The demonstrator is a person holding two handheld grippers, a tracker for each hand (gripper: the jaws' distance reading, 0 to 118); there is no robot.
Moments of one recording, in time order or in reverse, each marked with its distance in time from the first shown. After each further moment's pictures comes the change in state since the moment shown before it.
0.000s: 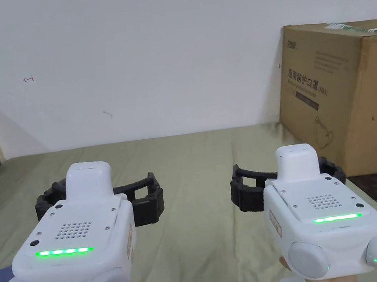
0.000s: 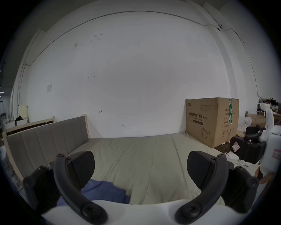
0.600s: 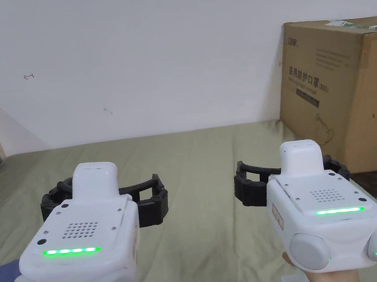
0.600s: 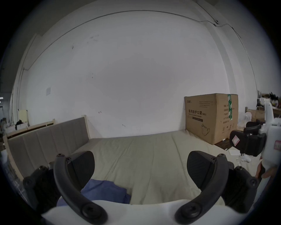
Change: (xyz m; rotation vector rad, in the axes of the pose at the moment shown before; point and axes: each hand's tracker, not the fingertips) left arm 0.003 -0.004 0.002 -0.016 -0.014 -0.005; right arm 0.002 0.002 0.000 -0.028 -0.030 -0.017
